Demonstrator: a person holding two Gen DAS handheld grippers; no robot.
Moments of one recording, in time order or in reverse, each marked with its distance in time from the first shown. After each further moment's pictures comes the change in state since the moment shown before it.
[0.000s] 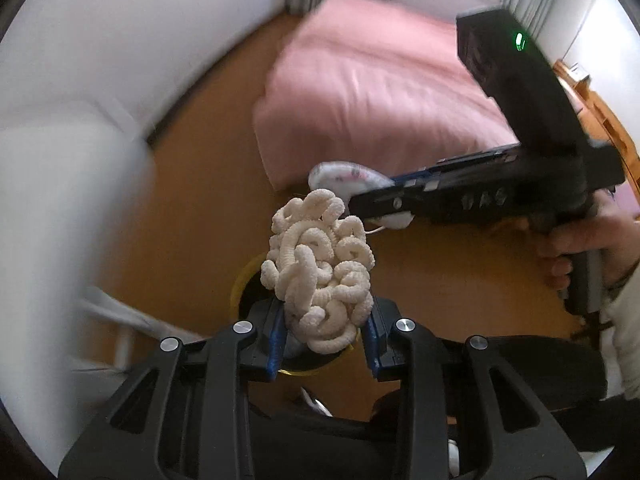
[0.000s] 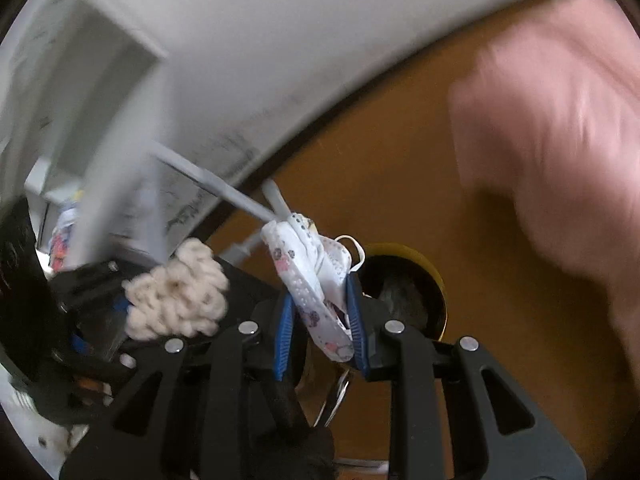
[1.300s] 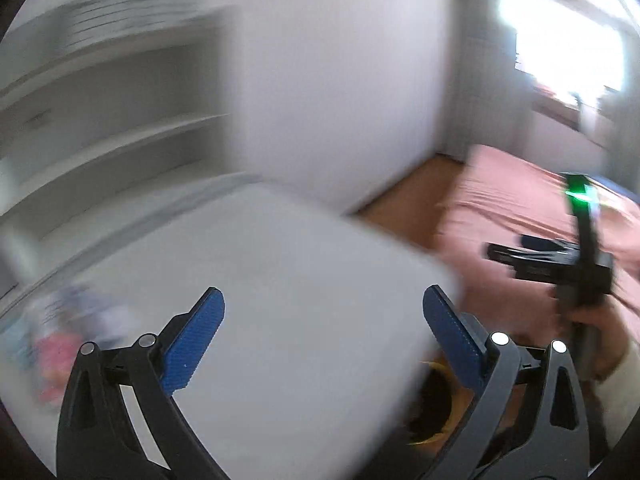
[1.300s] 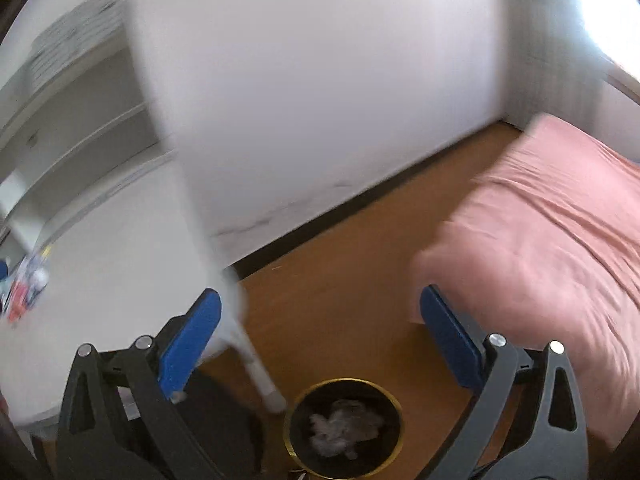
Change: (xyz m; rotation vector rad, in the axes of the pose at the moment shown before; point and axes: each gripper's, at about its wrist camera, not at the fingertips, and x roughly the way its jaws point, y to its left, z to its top) left arm -0.274 0.096 -0.094 -0.363 -0.565 0.551; right arm -0.062 0.150 0.034 -0.239 -0.475 -0.274
